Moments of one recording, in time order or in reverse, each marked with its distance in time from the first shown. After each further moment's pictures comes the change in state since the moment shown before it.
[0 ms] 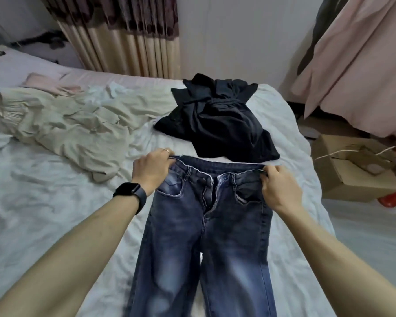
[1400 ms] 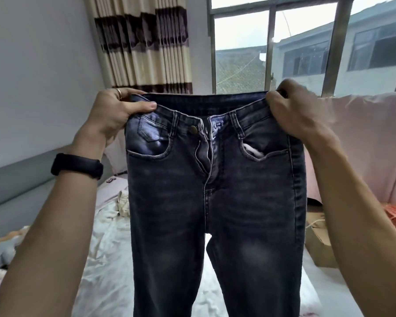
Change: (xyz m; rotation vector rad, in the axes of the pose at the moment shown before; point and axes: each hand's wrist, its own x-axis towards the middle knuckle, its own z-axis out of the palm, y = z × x) left_hand -0.510 0.243 -0.634 -1.024 0.509 0.276; right_hand -0.487 -0.039 -0.646 0.513 0.703 -0.417
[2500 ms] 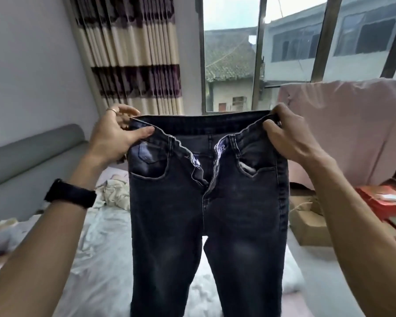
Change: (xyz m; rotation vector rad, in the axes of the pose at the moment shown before) left_hand -0.011 -0.074 0.017 0.392 0.069 0.062; right_hand -0.021 0.060 0.044 0.072 -0.161 0.038
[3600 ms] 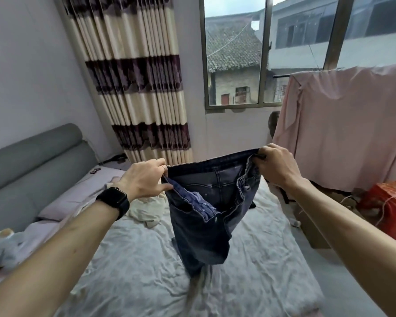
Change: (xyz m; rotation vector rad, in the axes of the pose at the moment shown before) left_hand 0.043 -0.157 0.115 1.002 -0.631 0.423; right_hand 0.044 0.127 0.145 -0.329 -0.122 0.096
